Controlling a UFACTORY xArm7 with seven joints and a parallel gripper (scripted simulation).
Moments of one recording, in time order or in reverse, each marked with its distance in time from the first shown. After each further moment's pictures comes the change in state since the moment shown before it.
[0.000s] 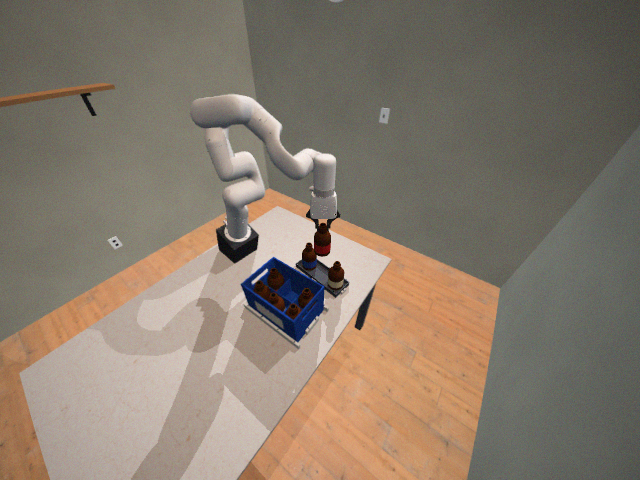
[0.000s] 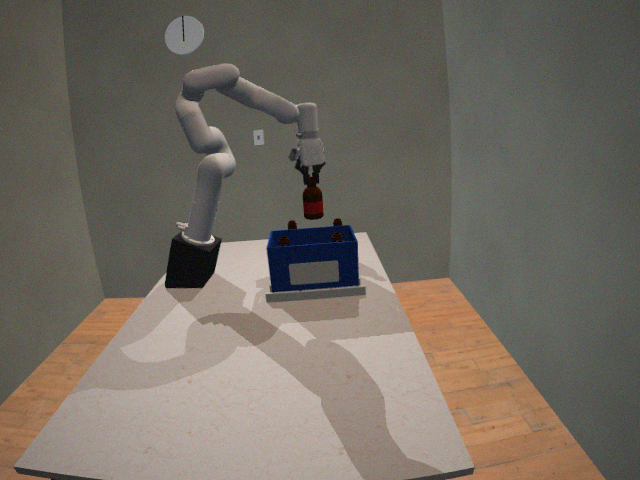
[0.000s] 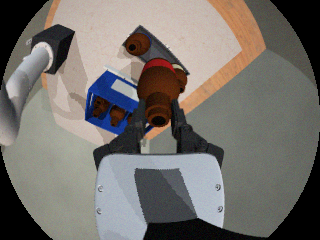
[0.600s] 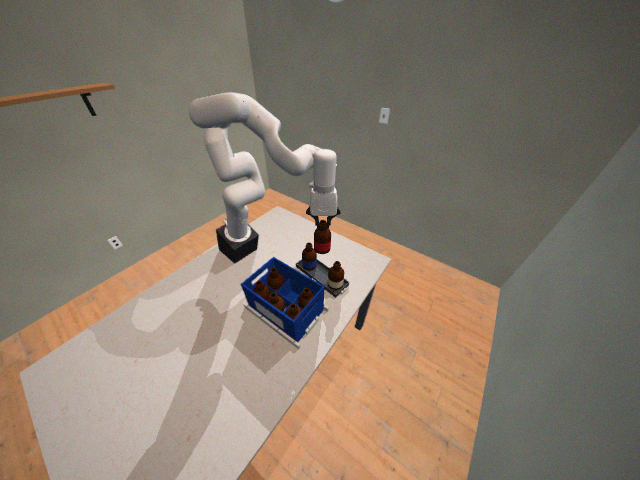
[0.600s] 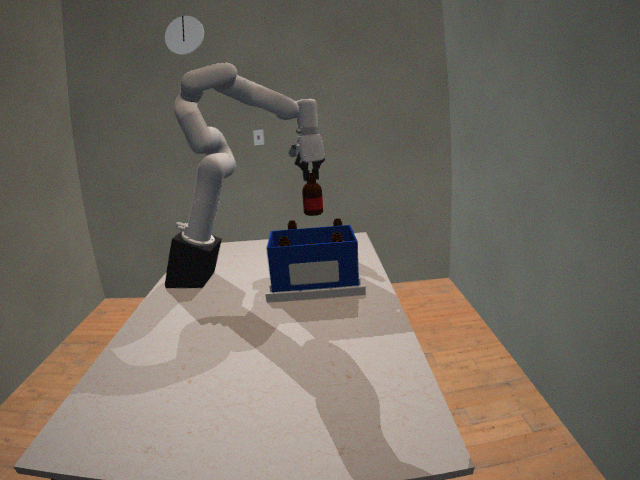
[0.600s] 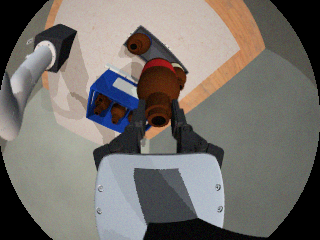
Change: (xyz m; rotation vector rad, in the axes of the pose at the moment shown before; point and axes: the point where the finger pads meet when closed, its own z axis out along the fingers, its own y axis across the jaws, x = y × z) arm 0.000 0.000 -0.015 0.000 0.000 0.000
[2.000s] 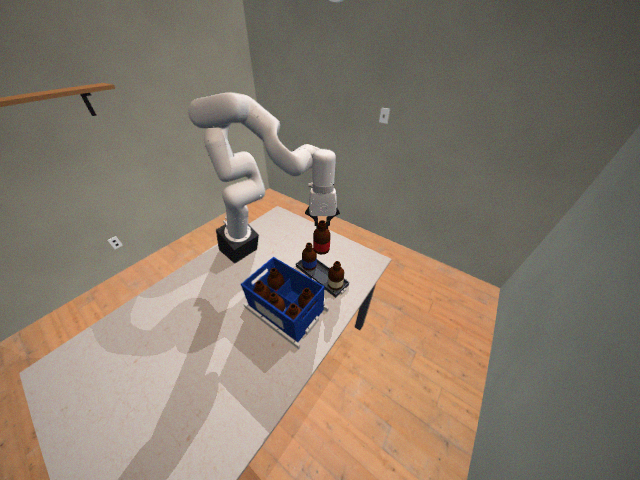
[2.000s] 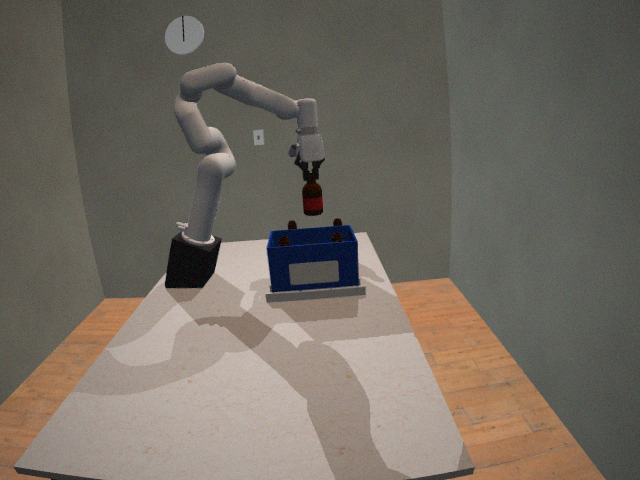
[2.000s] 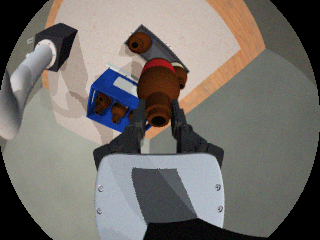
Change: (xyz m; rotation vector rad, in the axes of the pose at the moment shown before) arm -0.003 -0.003 -0.001 0.000 0.000 0.000
